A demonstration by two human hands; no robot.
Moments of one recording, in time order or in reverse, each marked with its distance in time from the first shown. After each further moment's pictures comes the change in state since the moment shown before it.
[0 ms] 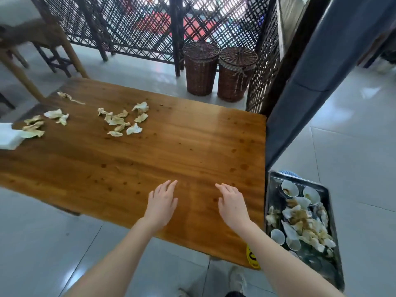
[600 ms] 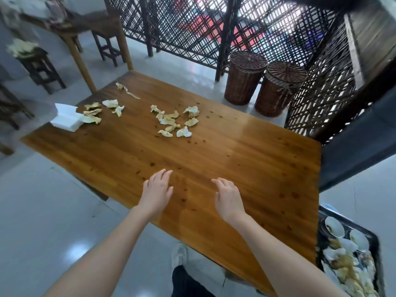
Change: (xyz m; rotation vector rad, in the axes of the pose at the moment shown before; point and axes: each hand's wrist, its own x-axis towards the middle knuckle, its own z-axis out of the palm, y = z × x) left_hand 0.022 -0.160 -0.073 -0.097 0.138 -0.172; right_hand 0.081 -0.152 0.068 -0.042 -0.055 -0.231
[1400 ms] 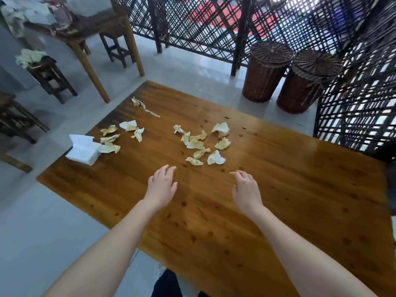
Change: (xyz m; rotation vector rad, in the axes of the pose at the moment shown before) left_hand 0.181 -0.109 -0.070 0.064 -0.057 -0.002; right_hand 0.193 -0.061 0.034 0.020 -0.012 0.143
